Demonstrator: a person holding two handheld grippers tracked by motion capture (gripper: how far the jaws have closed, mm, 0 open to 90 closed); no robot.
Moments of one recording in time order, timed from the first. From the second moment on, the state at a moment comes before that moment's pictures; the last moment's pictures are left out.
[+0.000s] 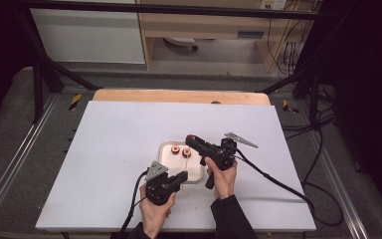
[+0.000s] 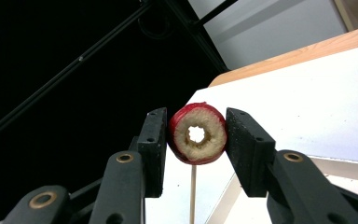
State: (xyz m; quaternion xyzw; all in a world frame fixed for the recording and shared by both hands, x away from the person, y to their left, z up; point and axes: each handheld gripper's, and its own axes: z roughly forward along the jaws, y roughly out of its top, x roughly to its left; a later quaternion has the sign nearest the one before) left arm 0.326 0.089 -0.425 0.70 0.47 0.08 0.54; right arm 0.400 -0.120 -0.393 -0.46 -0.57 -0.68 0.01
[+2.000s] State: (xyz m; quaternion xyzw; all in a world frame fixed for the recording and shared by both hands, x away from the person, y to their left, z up) left arm 0.325 0.137 -0.432 0.76 0.42 0.15 0.47; right arm 0.404 -0.140 -0.399 -0.37 -0.80 -0.46 -0.09
